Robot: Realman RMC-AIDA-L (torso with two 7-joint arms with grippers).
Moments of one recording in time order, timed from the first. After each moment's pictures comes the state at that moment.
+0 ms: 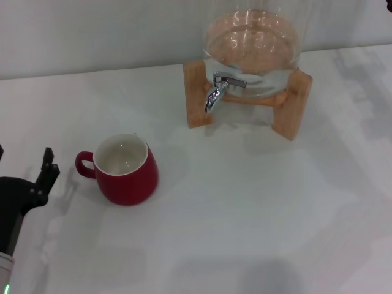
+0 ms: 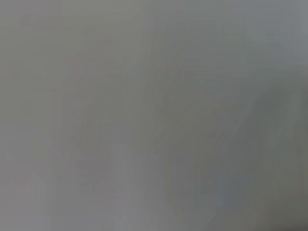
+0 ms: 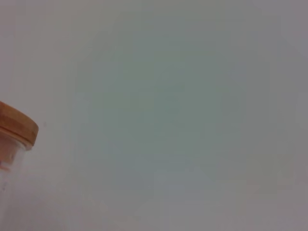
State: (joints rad) left arm -0.25 -2.10 2.61 0.36 2.10 -1.25 -2.97; right arm 0.58 2.00 -0.75 -0.25 2.59 1.13 -2.93
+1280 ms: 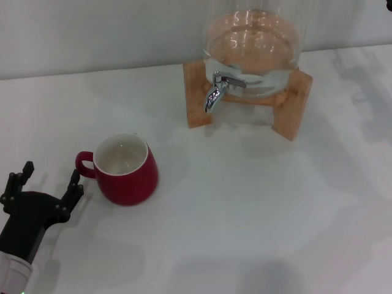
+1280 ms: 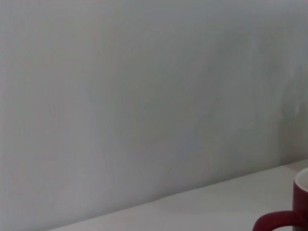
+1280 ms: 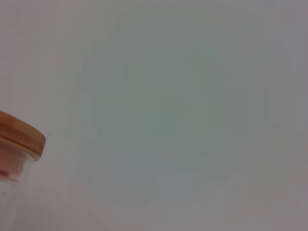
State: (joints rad) left arm -0.27 -2.09 2.68 0.36 2.10 -1.10 -2.96; right arm 0.58 2.01 -0.75 -0.25 2.59 1.16 -2.93
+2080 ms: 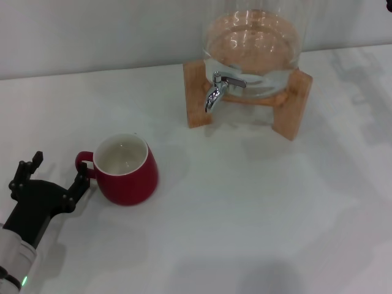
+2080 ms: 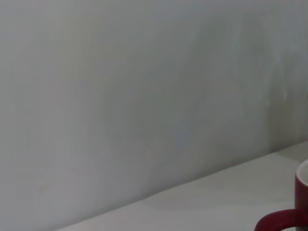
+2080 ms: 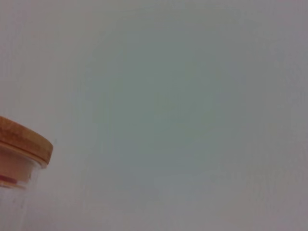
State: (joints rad) left arm -0.34 -2.08 2.68 0.32 2.11 -1.03 -2.96; right arm 0.57 2.01 -0.76 -0.24 2.59 1.19 -2.93
